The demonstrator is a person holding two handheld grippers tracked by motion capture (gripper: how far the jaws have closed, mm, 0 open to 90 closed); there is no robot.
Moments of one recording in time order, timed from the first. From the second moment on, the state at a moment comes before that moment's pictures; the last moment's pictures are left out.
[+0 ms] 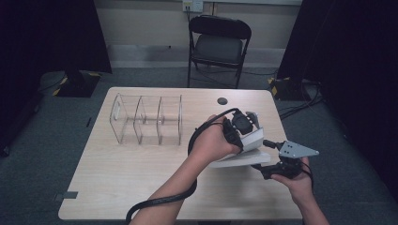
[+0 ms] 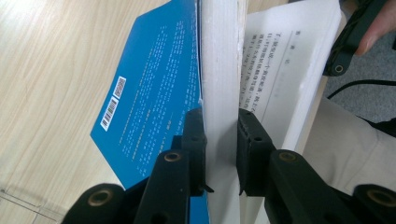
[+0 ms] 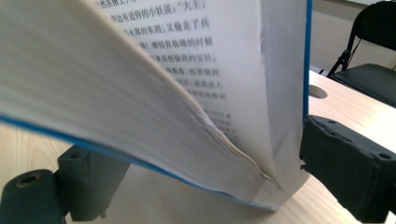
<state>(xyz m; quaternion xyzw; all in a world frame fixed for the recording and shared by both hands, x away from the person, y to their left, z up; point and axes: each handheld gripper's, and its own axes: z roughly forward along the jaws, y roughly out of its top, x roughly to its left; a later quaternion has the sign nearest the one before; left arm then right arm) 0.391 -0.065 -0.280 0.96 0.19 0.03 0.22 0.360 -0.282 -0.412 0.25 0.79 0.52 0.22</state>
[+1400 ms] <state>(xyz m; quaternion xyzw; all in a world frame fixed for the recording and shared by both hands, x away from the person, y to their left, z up) 0.396 -0.053 -0.263 0.96 0.13 0.03 0.24 0.367 -0.281 -0.393 0.13 0.82 0.53 0.15</state>
